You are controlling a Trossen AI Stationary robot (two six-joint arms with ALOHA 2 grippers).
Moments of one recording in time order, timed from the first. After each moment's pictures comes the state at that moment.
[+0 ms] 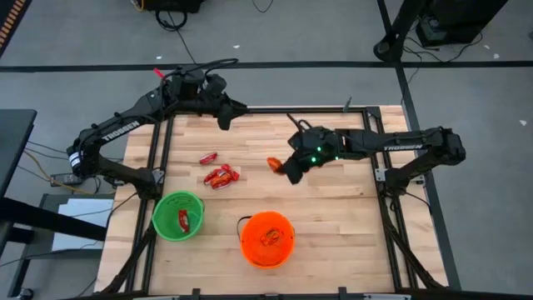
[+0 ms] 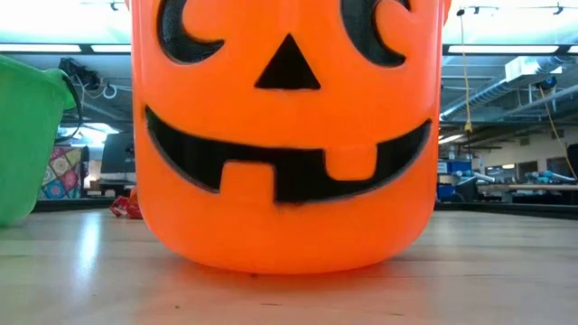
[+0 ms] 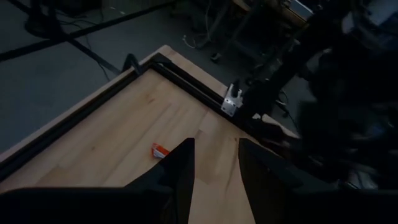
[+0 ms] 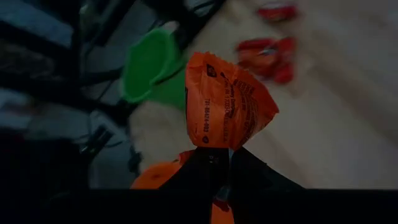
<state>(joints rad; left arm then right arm) 0.53 1.29 1.38 -0.46 0.34 -0.38 -0.02 1.42 1.24 -0.42 -0.13 0.85</state>
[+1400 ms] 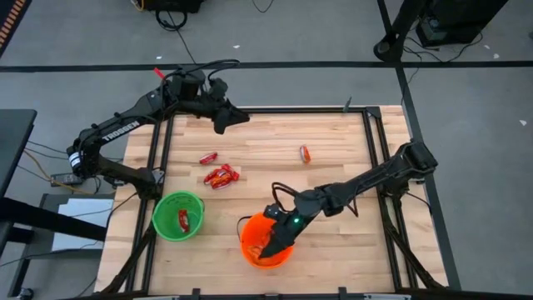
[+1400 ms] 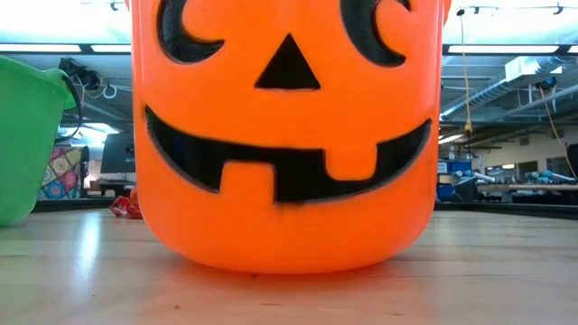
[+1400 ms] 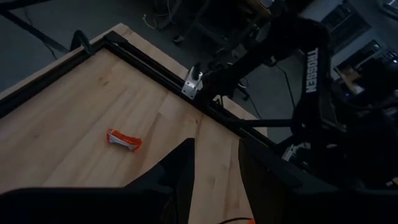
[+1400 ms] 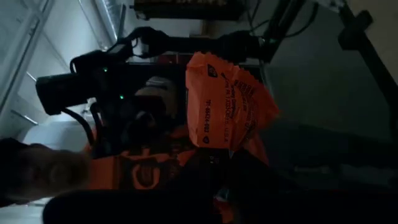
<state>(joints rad) 0.53 1.29 1.38 -0.47 0.53 -0.42 0.35 1.76 1.24 0.43 -0.41 1.53</state>
